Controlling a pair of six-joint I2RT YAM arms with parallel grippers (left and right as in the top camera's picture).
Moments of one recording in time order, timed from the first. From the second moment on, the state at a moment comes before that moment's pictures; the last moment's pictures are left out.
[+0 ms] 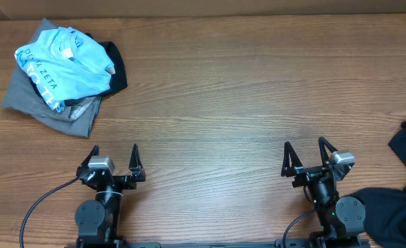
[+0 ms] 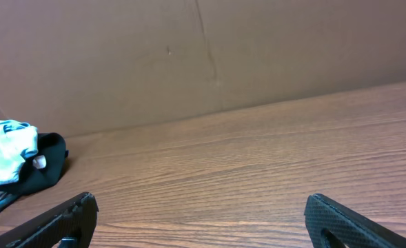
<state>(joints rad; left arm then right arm) 0.00 0.02 0.01 -0.08 0.02 -0.15 0.12 0.01 0.02 -0.03 -0.09 0.27</state>
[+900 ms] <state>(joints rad) 0.00 0.02 0.16 -0.17 0.08 -0.22 0.12 0.01 0.11 -0.08 -0.22 0.29</state>
